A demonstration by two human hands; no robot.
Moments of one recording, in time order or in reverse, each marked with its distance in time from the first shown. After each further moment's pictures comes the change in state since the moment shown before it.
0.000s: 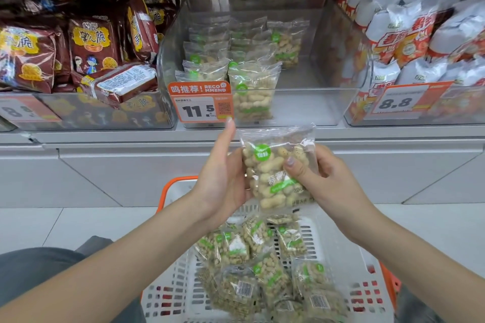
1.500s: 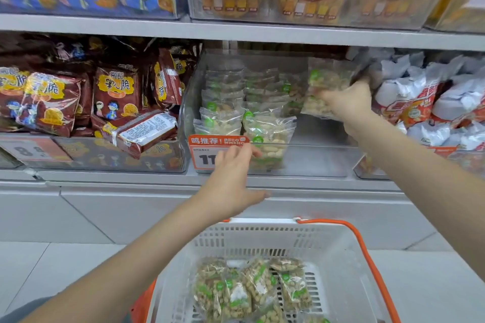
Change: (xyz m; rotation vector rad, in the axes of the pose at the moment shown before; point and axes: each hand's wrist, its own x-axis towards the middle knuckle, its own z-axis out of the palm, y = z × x) left_hand 0.037 0.060 -0.035 1.328 0.224 0.414; right_hand 0.216 -0.065 -0.060 -0.204 0.591 -0.002
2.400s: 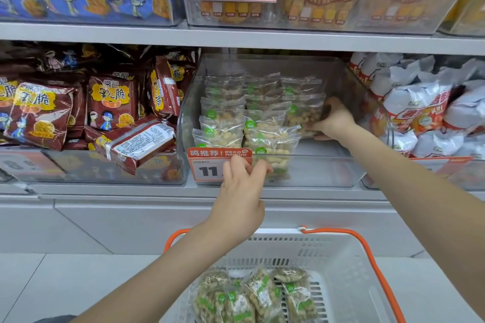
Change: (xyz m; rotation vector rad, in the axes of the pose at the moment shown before) left_hand 0.011 -0.003 0.027 0.176 0.171 0.088; right_hand 0.026 0.041 0.024 -0.185 -0.331 0.155
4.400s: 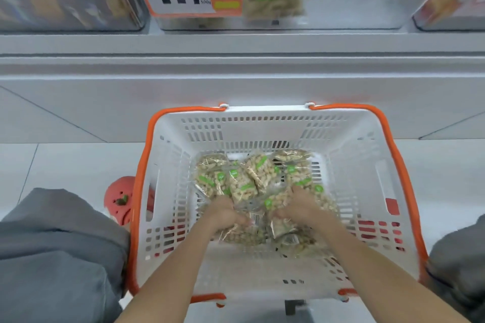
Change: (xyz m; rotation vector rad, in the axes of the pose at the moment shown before) left_hand -0.178 -0.088 0.229 -0.349 -0.912 -0.849; right_hand -0.234 0.321 0.160 -0.483 -0.604 0.470
